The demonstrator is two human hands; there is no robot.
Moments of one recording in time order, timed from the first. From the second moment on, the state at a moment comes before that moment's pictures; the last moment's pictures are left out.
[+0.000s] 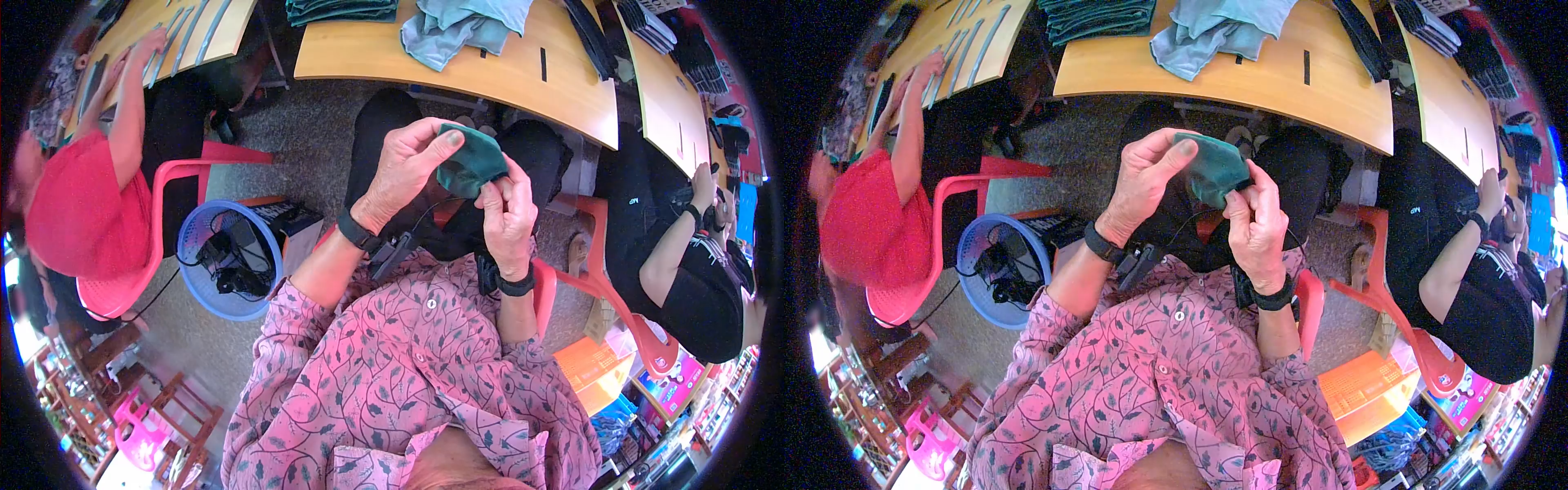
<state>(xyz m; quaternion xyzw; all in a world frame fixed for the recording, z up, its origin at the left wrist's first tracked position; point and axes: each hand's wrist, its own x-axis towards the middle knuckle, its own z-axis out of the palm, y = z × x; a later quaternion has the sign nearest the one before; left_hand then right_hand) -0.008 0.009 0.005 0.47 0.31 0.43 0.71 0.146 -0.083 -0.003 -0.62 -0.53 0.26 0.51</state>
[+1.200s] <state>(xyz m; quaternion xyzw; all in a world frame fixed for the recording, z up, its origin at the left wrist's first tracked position) -0.022 0.022 0.008 0.57 0.32 0.40 0.65 0.151 -0.087 0.002 -0.60 -0.55 0.27 0.51</state>
